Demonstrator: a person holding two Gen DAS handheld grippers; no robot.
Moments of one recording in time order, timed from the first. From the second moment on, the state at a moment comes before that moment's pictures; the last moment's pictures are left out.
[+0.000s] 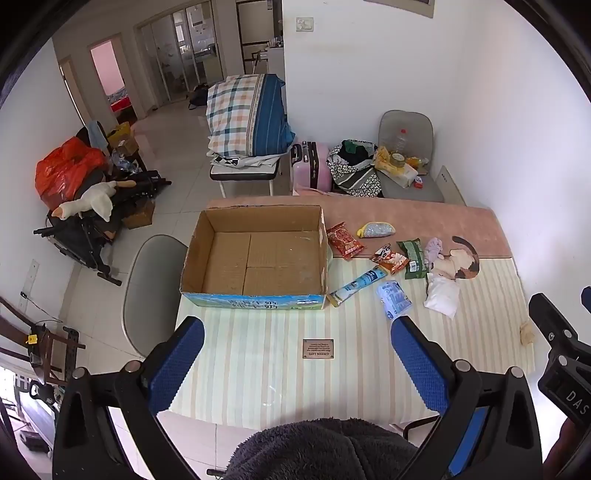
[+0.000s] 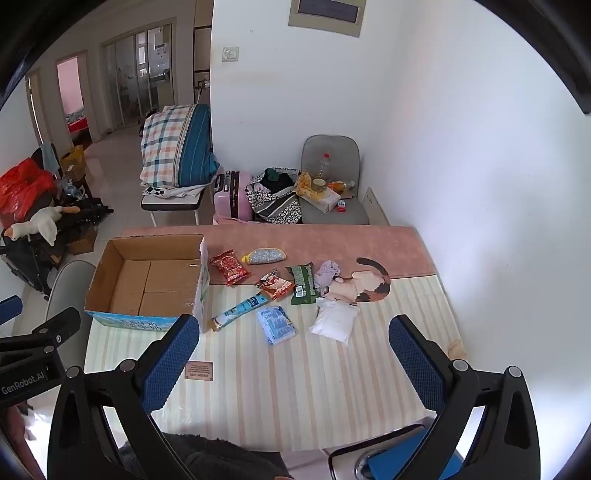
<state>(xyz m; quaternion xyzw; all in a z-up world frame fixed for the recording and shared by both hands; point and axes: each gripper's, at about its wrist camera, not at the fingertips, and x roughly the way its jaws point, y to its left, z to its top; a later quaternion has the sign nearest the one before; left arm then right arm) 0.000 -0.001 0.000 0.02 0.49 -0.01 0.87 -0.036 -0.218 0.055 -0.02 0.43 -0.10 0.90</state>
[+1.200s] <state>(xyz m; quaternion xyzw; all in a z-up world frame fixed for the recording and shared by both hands) 0.008 -0.005 0.008 0.01 0.49 -0.02 0.87 -0.035 -0.226 0.058 -0.02 0.43 -0.11 0.90</state>
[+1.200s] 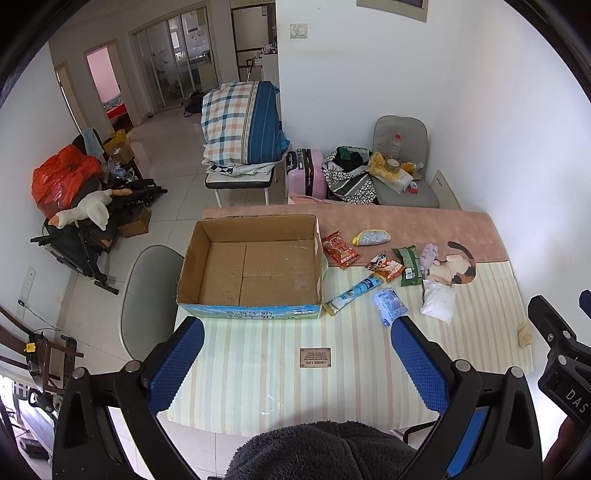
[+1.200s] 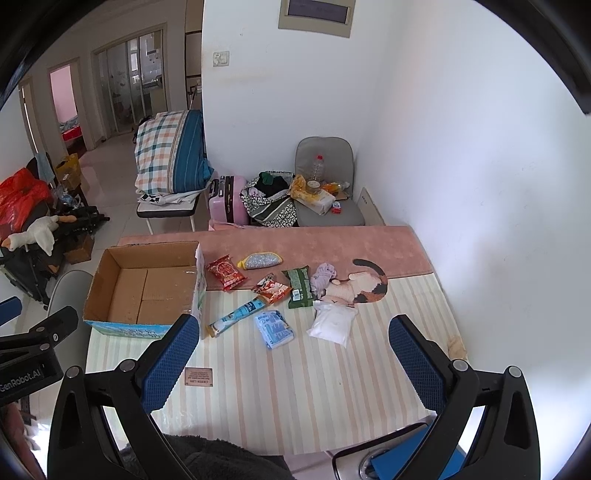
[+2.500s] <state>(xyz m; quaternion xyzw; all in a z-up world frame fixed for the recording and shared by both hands) 0.009 -0.007 0.017 0.01 0.48 -0.03 0.88 -0.031 -0.222 0.065 -0.02 0.41 -0.11 0.90</state>
